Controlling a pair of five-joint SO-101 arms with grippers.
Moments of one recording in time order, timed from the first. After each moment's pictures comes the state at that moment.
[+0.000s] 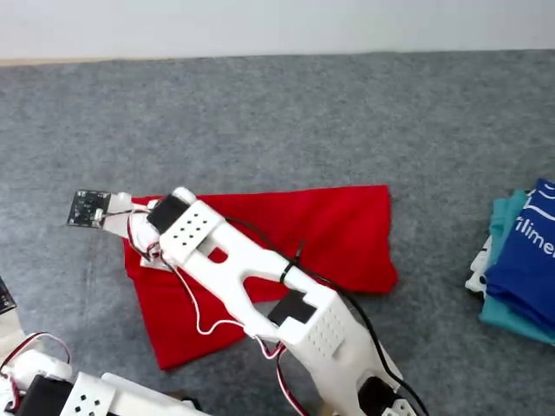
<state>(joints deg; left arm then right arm) -74.4 -83.3 69.8 73.9 -29.9 -55.6 41.4 -33.1 67.3 29.9</state>
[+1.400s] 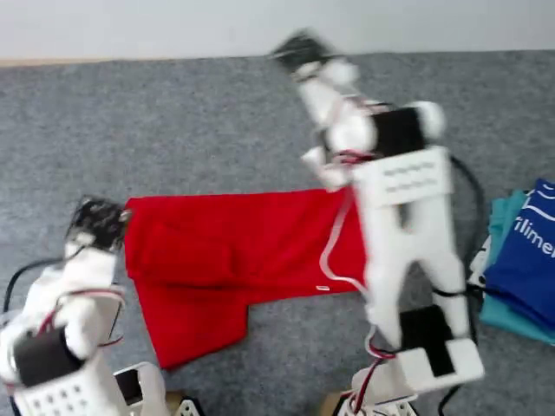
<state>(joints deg) -20.6 -62.9 40.1 98.4 -29.9 -11.2 -0.3 -30.0 100.4 25.2</state>
